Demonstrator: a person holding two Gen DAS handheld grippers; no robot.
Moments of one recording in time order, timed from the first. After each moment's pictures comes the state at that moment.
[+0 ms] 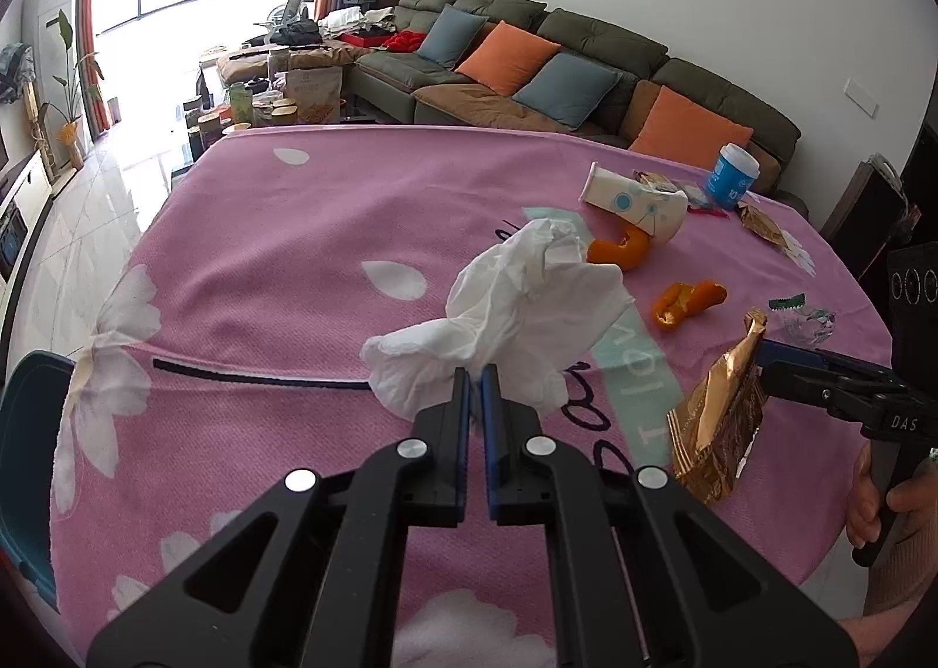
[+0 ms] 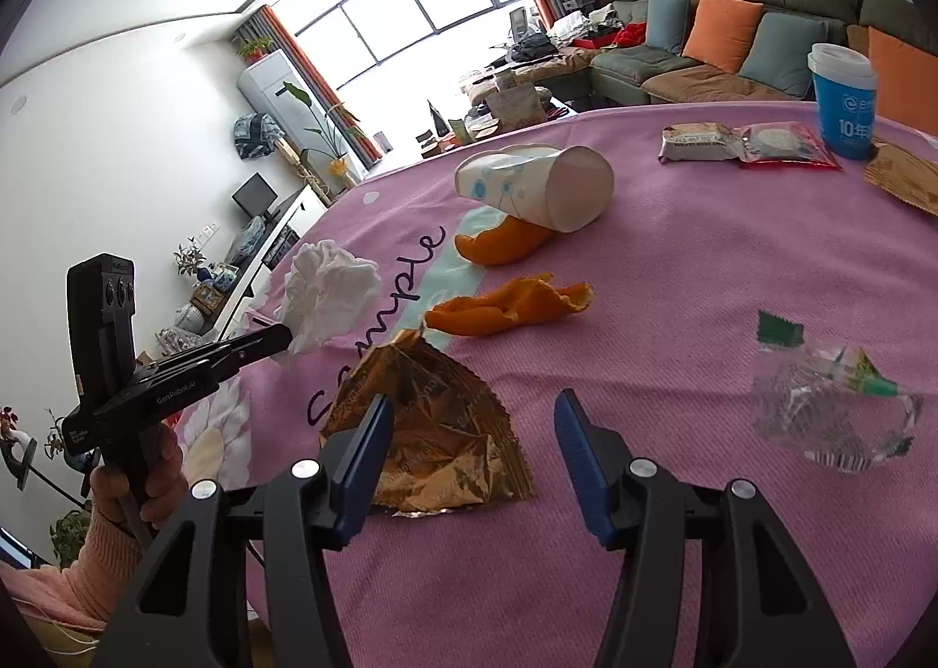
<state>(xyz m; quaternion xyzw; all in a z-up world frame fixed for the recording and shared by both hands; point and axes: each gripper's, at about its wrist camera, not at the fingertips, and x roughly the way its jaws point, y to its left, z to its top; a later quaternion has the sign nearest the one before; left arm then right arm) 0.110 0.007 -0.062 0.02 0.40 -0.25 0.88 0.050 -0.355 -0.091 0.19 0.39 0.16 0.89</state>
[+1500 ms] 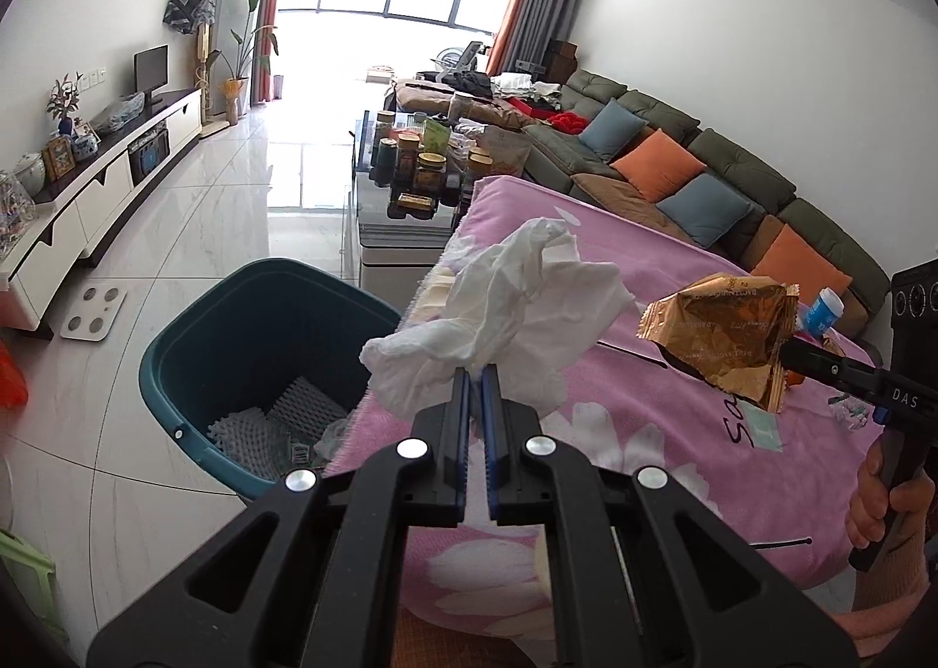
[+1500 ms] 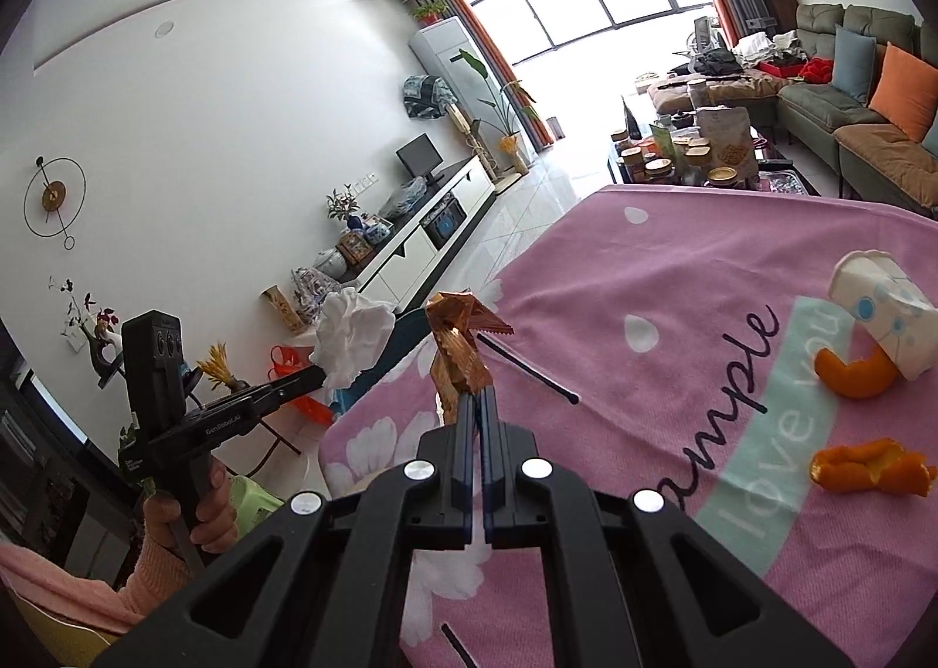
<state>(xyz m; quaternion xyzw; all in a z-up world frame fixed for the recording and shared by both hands) 0.026 0.205 -0.022 -0.10 0.34 -0.07 0.93 0.096 -0.217 -0.032 0.14 0.35 0.36 0.85</state>
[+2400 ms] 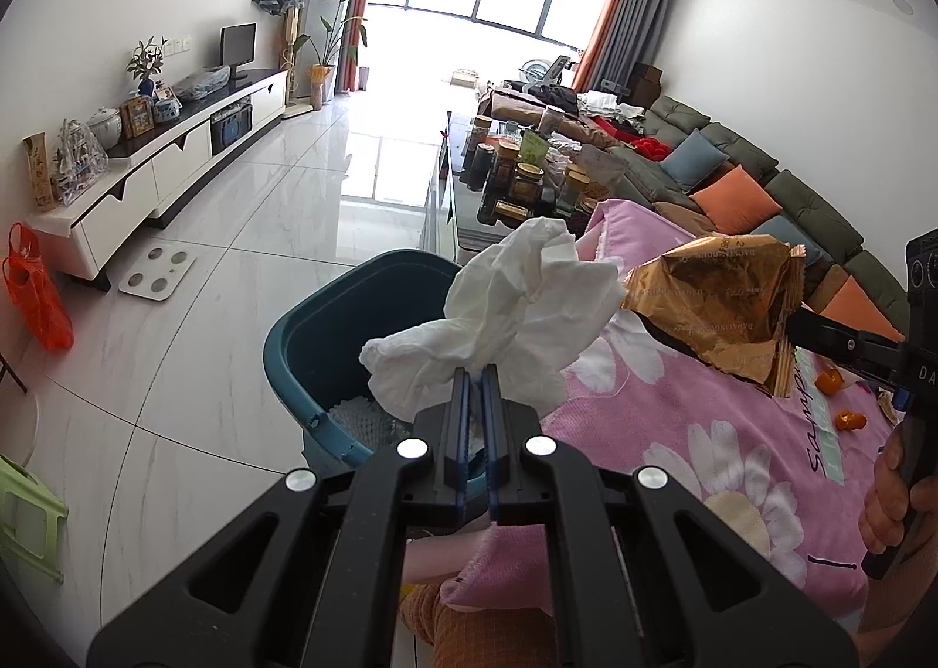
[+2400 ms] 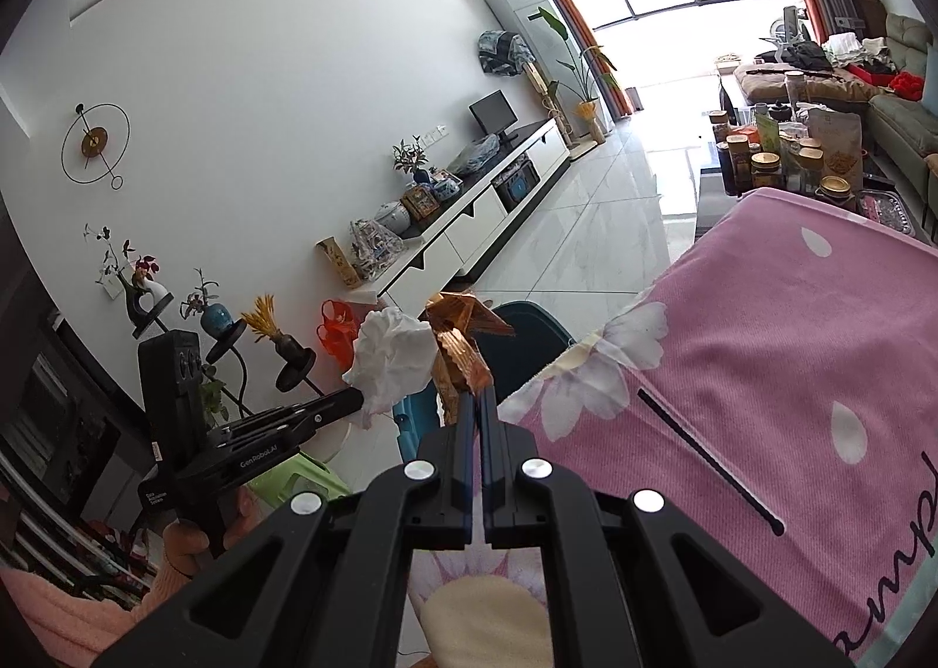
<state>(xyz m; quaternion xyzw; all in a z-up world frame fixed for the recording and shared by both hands) 0.015 0.292 -0.031 -0.13 0.34 0.02 0.93 0.135 -0.097 -0.020 0.10 0.36 0.44 0.81</state>
